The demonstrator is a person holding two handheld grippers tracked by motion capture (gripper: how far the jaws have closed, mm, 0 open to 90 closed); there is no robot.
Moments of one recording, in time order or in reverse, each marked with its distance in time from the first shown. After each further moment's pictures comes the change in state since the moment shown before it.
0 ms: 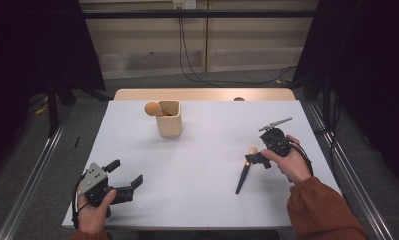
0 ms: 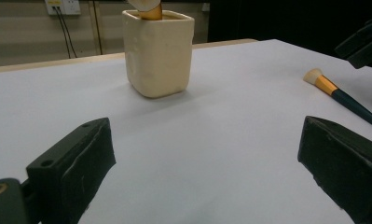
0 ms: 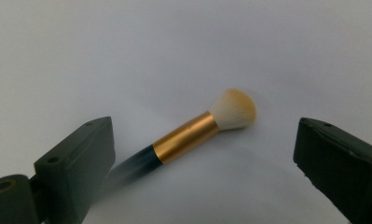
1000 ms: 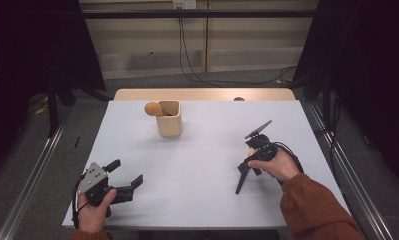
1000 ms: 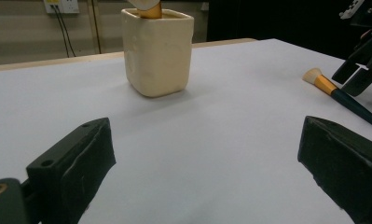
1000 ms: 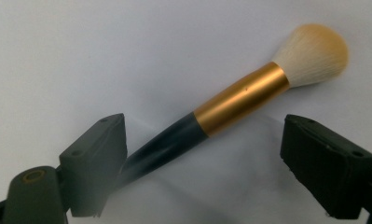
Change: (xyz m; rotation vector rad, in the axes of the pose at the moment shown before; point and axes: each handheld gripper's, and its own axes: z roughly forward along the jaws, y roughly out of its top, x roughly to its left) left arm 0.001 0.000 0.001 0.006 -0.005 -0.001; right arm 0.021 0.005 0.031 0.286 0.040 0.070
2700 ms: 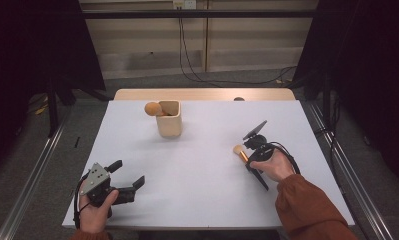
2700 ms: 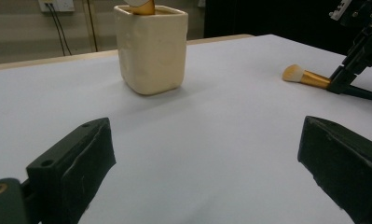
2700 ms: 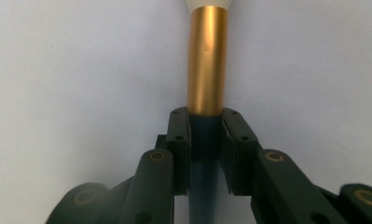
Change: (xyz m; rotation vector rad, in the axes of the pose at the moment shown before) left arm -0.003 0.000 0.002 0.011 -0.016 0.016; right arm 0.001 0.004 0.007 0.061 -0.089 -0.013
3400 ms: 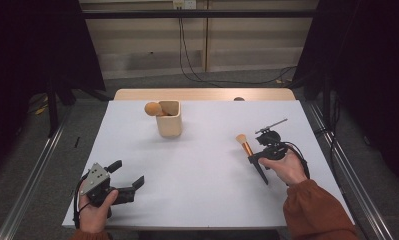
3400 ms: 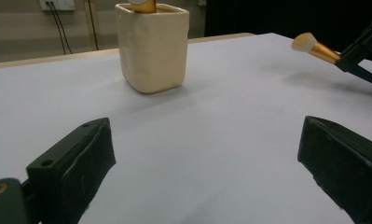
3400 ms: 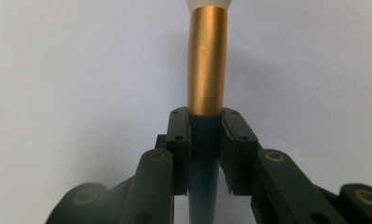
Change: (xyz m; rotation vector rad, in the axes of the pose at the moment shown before) left arm 0.001 0.000 -0.001 0.005 0.008 -0.002; right arm -0.017 -0.019 -0.030 -0.261 0.113 0.018
